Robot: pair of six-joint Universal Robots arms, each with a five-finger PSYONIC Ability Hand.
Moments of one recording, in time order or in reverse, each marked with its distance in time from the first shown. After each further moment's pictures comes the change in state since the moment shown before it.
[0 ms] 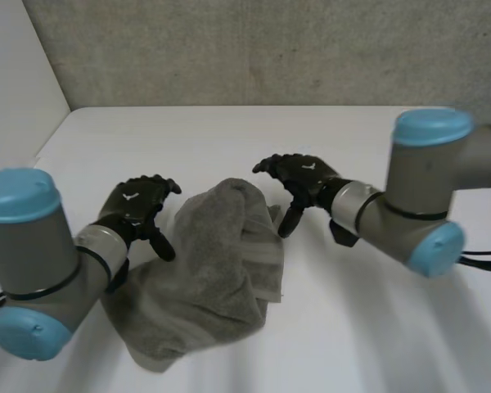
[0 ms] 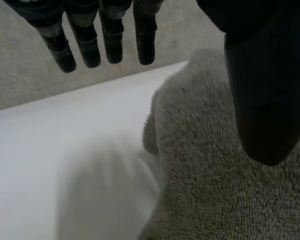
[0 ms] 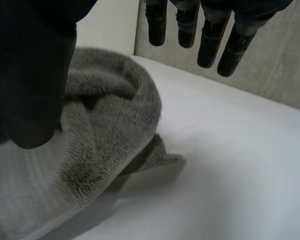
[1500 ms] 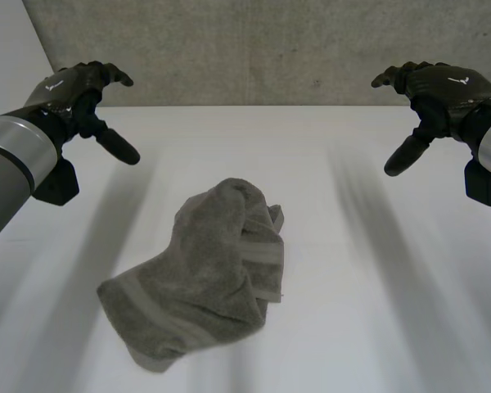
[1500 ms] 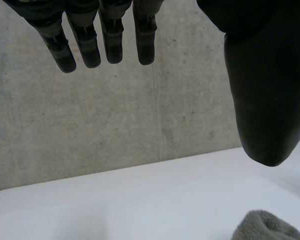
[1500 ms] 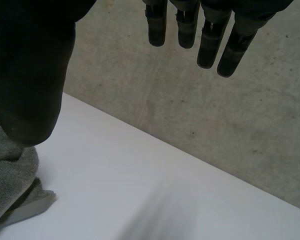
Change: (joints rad) left arm 0.106 0.252 0.297 -0.326 0.014 -0.185; right arm -0.240 -0.632 0.260 0.194 0.144 -0.043; left_hand 0.000 0.000 0.000 0.000 -0.008; right_hand 0.000 0.000 0.000 0.000 0.000
